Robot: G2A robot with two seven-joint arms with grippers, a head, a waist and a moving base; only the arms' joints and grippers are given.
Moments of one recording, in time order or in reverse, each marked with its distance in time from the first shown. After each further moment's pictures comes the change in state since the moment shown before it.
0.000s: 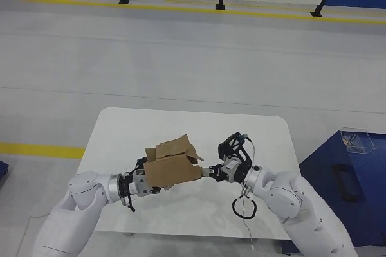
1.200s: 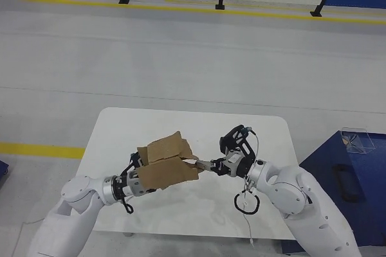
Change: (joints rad) left arm 0.054 0.017 -0.034 -0.062 0.019 -0.229 -0.030; right arm 0.037 -0.017 0.013 -0.021 0.004 0.017 0.044
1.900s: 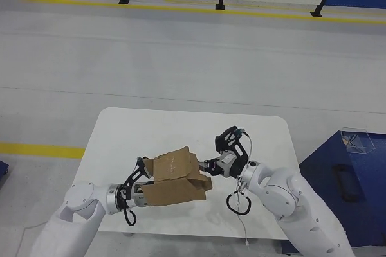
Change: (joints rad) left arm 0.037 0.009 0.023 -0.062 0.078 -0.119 -0.065; right arm 0.012 -0.020 -0.046 -0.005 -0.079 0.043 -0.048
